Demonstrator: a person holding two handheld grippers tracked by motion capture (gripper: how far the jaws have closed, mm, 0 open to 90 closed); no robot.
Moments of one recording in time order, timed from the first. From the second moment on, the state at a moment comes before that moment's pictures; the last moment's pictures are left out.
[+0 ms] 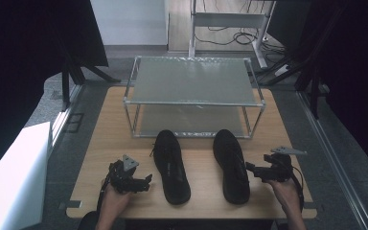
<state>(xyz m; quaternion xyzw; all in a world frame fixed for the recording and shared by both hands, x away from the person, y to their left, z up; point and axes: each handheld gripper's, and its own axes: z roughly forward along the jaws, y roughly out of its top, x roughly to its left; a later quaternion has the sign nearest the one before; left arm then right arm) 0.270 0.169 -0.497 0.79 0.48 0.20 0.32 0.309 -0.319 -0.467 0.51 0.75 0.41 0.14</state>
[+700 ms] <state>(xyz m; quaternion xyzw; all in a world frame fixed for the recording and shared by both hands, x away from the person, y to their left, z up) 0.276 0.118 -0.465 0.78 0.46 0.19 0.39 0.311 -0.296 -0.474 0.47 0.76 0.43 0.12</state>
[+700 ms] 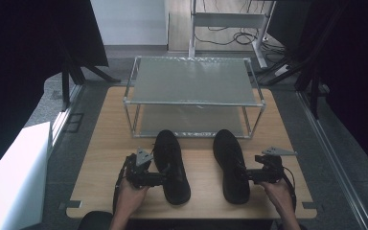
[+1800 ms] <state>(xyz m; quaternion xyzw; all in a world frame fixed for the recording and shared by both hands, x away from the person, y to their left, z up) 0.310 0.084 -0.494 0.78 0.49 0.18 0.35 0.328 -0.257 -0.489 0.48 0.79 0.36 0.15</state>
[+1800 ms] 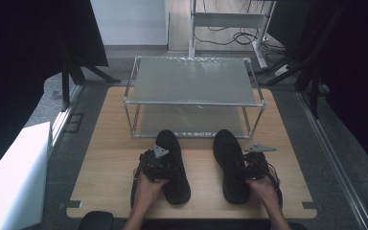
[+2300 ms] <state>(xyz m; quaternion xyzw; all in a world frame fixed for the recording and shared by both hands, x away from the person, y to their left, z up) 0.306 0.103 -0.484 0.78 0.50 0.22 0.32 0.328 -0.257 -0.486 0.49 0.77 0.32 0.25</state>
